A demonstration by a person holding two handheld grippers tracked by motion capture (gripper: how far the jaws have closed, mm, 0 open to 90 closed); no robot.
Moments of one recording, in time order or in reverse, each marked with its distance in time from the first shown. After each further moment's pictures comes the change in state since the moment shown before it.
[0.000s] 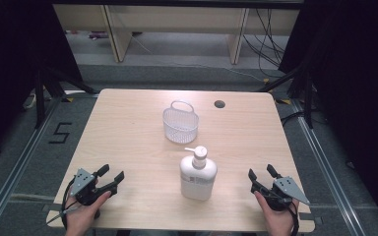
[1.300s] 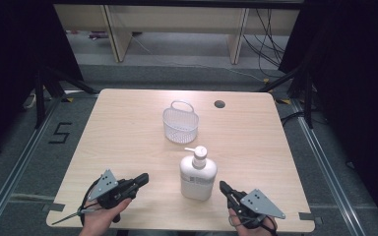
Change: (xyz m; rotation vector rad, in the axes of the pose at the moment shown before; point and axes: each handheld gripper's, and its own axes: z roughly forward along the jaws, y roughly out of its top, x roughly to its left) left arm -0.082 0.031 0.007 -0.002 -0.379 0.063; right arm 0.113 0.036 -0.038 0.043 0.333 -0.079
